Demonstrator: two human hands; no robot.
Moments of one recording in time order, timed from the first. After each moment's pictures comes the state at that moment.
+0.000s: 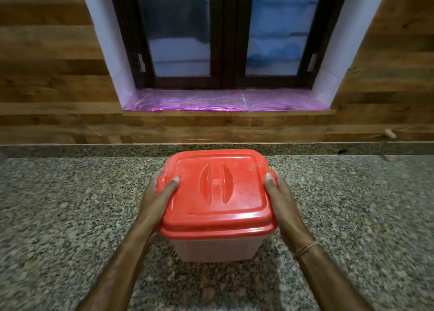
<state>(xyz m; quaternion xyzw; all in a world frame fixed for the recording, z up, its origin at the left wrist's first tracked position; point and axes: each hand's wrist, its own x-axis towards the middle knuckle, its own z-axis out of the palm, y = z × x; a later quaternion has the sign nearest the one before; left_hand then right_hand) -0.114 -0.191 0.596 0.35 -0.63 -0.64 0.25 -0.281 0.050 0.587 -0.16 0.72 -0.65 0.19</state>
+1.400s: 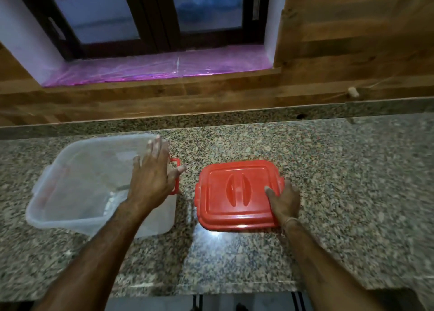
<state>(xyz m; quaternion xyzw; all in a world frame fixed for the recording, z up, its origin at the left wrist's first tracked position) -0.294 0.004 0.573 0.28 -0.95 -0.08 0.08 -0.500 0.272 0.406 -0.01 0.91 -0.39 0.11</state>
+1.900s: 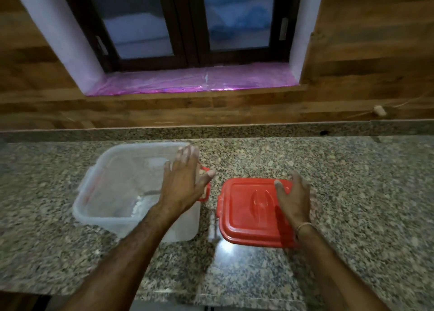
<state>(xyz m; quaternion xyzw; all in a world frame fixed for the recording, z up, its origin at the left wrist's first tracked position) -0.288 0.009 0.591 0.29 -0.95 -0.12 0.08 -0.470 0.228 0.481 -0.11 0.90 -0.41 0.06</state>
